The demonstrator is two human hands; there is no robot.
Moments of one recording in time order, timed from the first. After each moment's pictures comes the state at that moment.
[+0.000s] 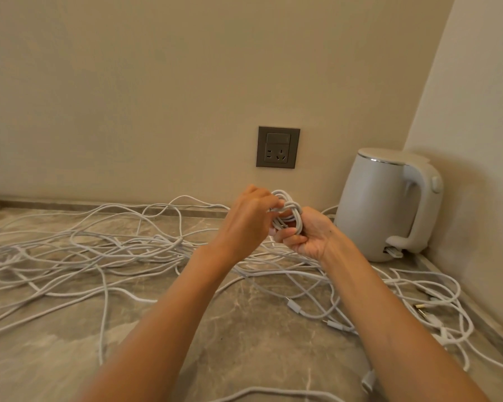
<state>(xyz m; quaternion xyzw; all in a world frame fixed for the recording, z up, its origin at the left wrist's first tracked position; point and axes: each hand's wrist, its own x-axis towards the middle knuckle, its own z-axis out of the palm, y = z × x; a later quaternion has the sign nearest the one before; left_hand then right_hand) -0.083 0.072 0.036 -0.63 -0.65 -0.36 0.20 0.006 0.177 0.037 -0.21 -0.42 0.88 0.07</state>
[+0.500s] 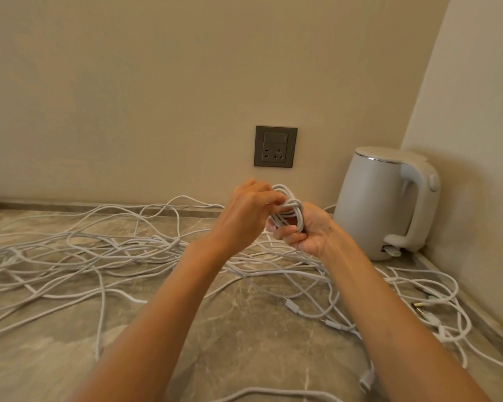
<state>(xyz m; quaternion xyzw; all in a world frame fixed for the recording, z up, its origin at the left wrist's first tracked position) -0.085 0.068 0.048 -0.66 -0.63 -0.36 0.20 0.008 0.175 0.043 -0.21 -0.46 0.86 0.10</state>
